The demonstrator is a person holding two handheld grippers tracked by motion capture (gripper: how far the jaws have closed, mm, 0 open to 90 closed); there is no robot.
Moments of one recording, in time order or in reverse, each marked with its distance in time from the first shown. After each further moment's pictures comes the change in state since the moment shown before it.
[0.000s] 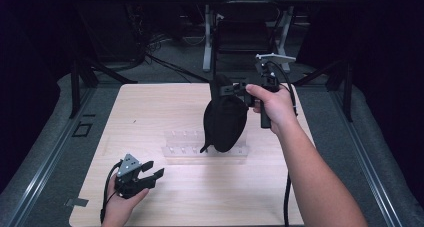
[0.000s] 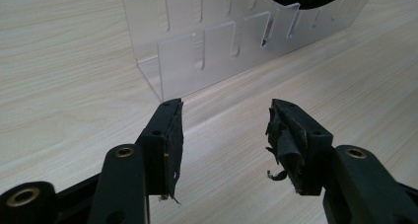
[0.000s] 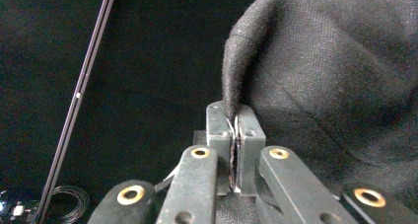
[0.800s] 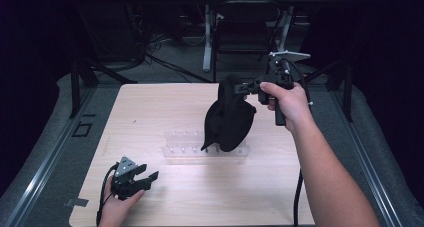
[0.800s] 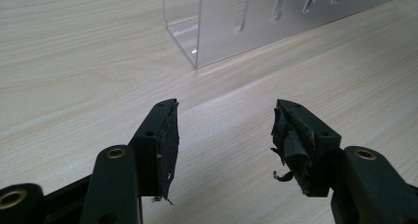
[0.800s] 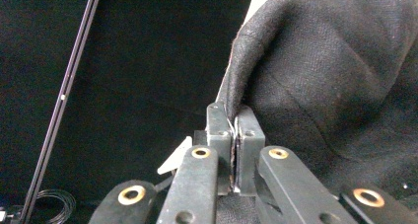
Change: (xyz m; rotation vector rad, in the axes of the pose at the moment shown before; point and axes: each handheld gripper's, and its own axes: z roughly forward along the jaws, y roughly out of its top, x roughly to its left) left arm 0.016 -0.017 0.003 0.066 0.058 -0.028; right arm -0.011 0.007 -0.029 -0.004 -0.056 -0.003
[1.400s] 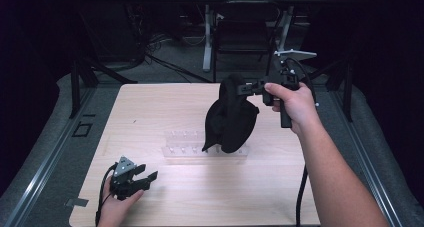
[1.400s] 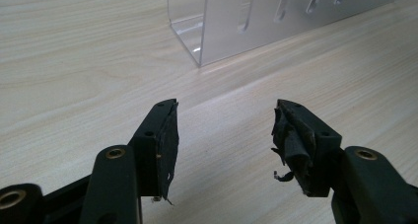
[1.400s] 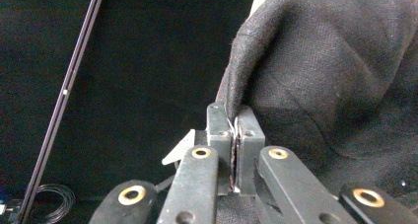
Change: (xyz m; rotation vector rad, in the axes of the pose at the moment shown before) left arm 0.003 -0.001 -0.002 0.002 0.003 -0.016; right arm 0.012 -0.008 -0.014 -0.001 -0.002 -0.021
